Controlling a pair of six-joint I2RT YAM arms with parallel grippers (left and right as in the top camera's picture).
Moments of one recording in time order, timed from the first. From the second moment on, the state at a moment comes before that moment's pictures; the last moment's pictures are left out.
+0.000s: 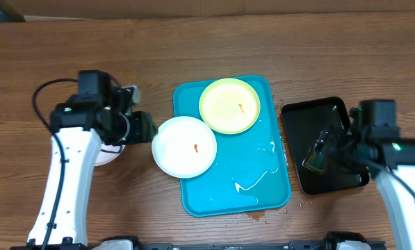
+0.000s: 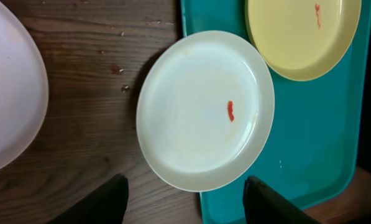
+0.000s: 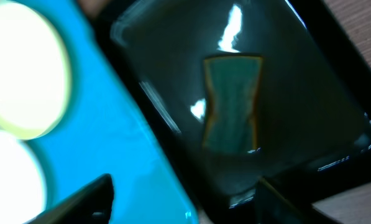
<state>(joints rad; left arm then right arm) 0.03 1.41 1.22 -1.11 0.32 -0.07 -0.05 1.20 0.95 -1.02 -0.13 0.45</state>
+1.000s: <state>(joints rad) -0.05 1.22 1.22 -1.28 0.31 -0.04 -0.05 1.55 0.98 -0.97 -0.03 0.49</state>
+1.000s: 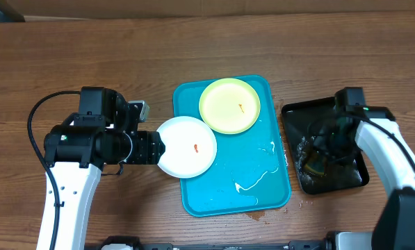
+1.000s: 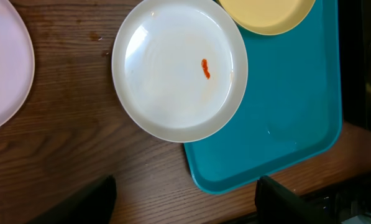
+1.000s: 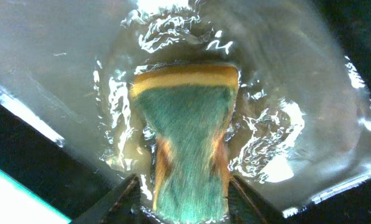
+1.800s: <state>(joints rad) -0.05 1.22 1.22 -1.28 0.24 -0.08 -0.04 1.53 0.78 -0.80 -0.10 0.60</state>
